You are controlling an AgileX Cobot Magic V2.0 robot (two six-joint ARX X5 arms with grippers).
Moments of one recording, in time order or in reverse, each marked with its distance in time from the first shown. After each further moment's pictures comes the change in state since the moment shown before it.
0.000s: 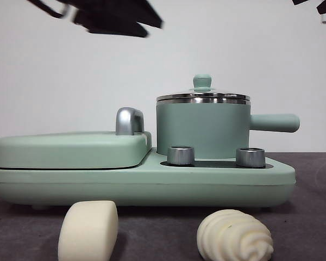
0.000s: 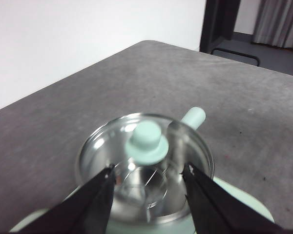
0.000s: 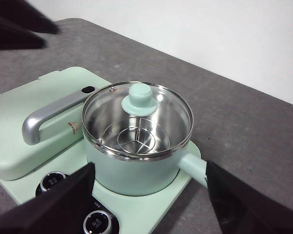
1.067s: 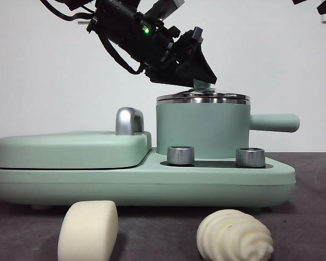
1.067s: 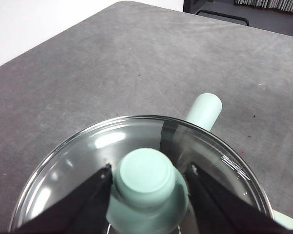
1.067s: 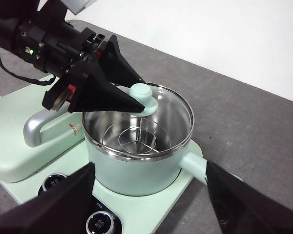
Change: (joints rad) left arm -0.073 0.454 0.314 0.006 -0.003 0.067; right arm 0.000 0.000 0.000 0.000 0.000 0.021
